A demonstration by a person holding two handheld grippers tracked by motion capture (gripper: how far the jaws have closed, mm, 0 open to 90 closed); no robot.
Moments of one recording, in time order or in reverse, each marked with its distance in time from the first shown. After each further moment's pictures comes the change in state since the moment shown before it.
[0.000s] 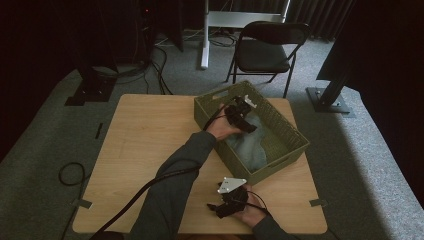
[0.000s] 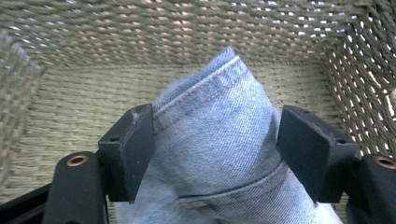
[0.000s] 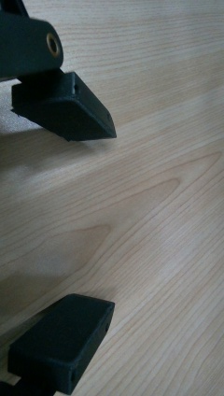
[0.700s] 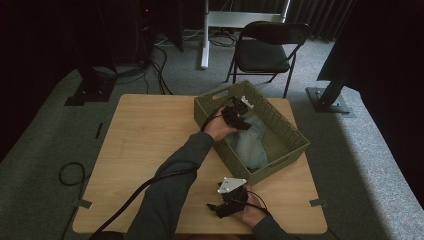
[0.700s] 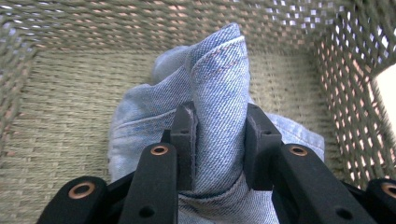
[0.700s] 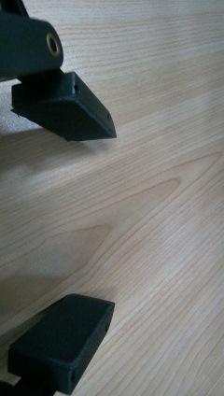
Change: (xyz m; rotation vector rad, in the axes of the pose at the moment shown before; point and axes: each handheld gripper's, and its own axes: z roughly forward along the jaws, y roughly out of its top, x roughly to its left) left arm 0.006 -0.008 -0.017 0.002 -0.029 -0.039; right arm 0.000 0.000 0.000 0.000 0.000 0.000
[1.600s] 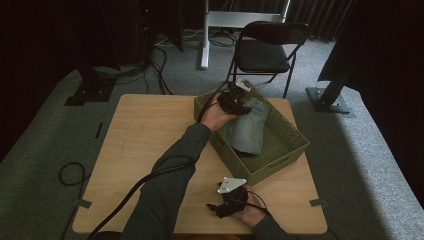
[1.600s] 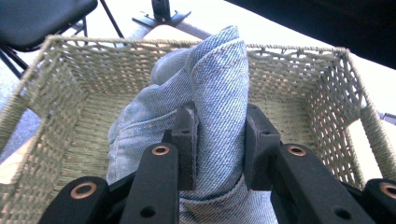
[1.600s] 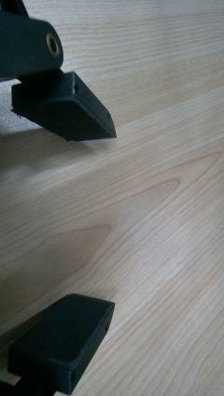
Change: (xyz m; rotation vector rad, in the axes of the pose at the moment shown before) left arm 0.001 0.028 -0.054 -0.128 0.058 -0.015; right arm 0.000 0.000 0.000 0.001 0.002 0.002
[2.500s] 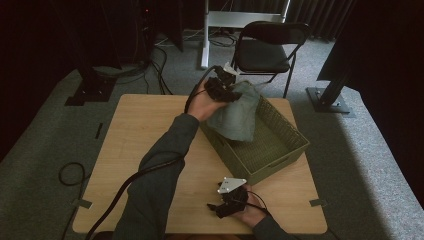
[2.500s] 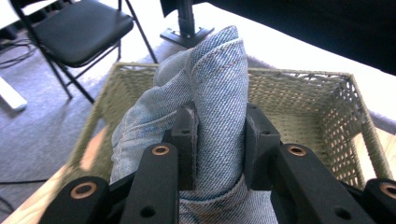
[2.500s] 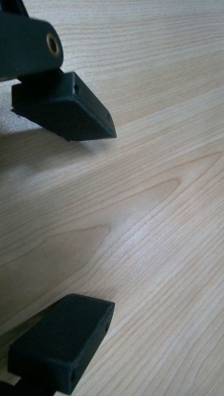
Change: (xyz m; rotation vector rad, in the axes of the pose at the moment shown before) left arm 0.013 0.013 -0.068 -0.043 0.107 0.002; right arm 0.000 0.000 0.000 0.001 0.000 -0.003
